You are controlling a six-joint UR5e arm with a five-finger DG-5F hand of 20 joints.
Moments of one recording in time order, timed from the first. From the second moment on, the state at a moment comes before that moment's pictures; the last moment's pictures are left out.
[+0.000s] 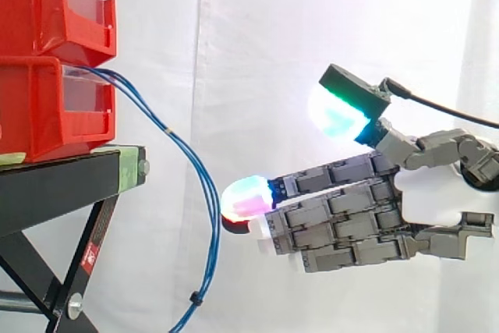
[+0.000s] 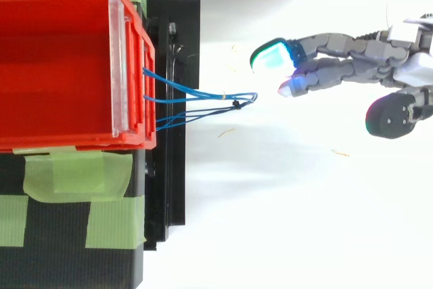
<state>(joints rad) 0.19 -1.90 -2.09 -2.27 -1.16 -0.01</state>
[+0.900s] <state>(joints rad) 0.19 -2.06 -2.03 -2.12 -1.09 0.01</state>
